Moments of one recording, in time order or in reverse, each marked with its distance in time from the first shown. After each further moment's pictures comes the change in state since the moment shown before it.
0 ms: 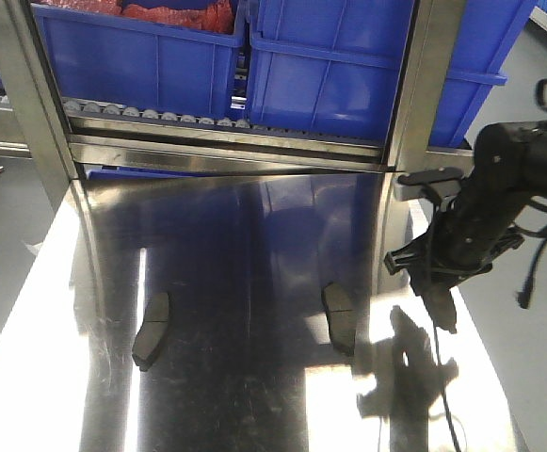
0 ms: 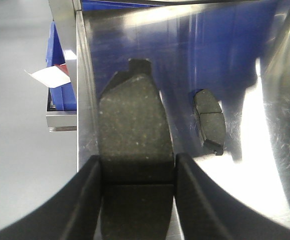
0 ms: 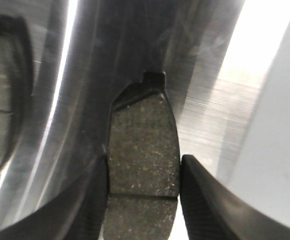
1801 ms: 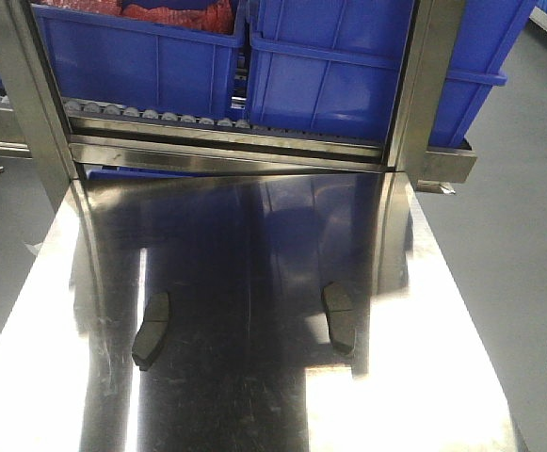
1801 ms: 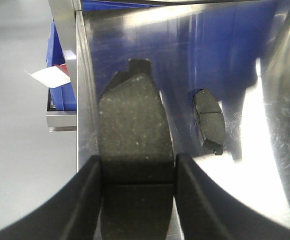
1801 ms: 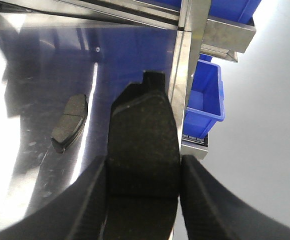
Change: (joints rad) left arm 0.000 0.000 0.000 0.000 0.000 0.000; right arm 0.000 -1.362 0.893 -0.020 -0.423 0.042
